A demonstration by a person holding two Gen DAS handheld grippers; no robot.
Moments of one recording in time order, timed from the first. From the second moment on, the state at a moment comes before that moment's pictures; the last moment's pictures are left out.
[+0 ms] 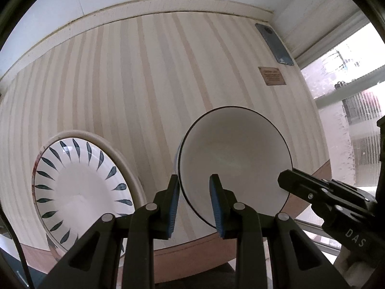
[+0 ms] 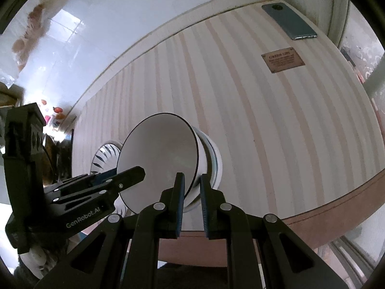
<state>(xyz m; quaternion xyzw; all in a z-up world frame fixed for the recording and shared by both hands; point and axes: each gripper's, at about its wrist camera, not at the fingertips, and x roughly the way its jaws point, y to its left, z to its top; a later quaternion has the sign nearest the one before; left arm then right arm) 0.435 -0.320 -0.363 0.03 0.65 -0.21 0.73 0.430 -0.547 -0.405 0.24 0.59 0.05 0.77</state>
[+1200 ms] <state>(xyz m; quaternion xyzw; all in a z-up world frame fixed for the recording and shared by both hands) 0.404 -0.311 -0.310 0.07 0.61 -0.19 0.77 0.409 -0.532 -0.370 0.20 0.59 0.04 0.78</state>
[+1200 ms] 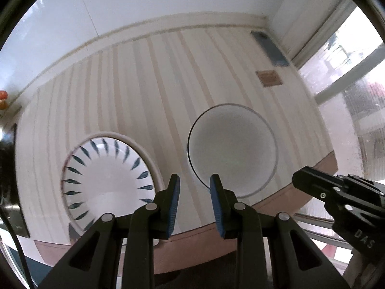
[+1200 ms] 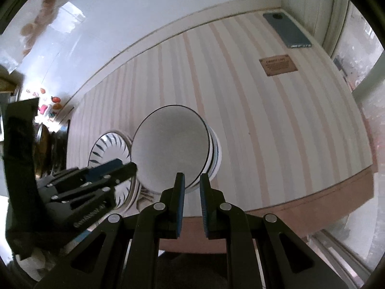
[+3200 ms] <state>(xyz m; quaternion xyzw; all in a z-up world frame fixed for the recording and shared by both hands) 0.492 -0.331 -0.425 -0.06 0.75 -0.25 0.60 0.436 -0.568 -0.496 0.40 0.59 0.09 0.69</state>
